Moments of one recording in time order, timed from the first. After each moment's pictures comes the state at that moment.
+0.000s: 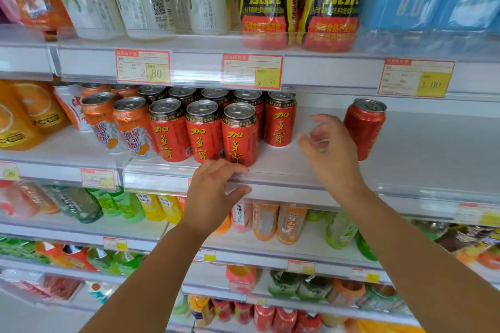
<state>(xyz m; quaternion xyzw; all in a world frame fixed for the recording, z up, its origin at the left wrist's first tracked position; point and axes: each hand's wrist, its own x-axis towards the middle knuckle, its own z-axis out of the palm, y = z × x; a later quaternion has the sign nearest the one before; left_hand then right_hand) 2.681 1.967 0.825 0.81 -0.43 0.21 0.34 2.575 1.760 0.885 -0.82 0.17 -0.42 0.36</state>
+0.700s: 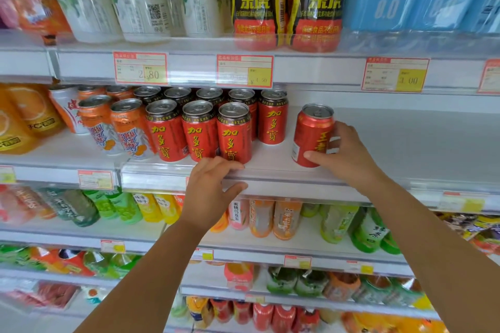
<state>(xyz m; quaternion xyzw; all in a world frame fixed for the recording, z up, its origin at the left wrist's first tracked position) 2.678 1.968 0.825 0.81 -0.43 0.20 0.35 2.543 1.729 0.894 -0.84 0.24 -0.25 0.41</state>
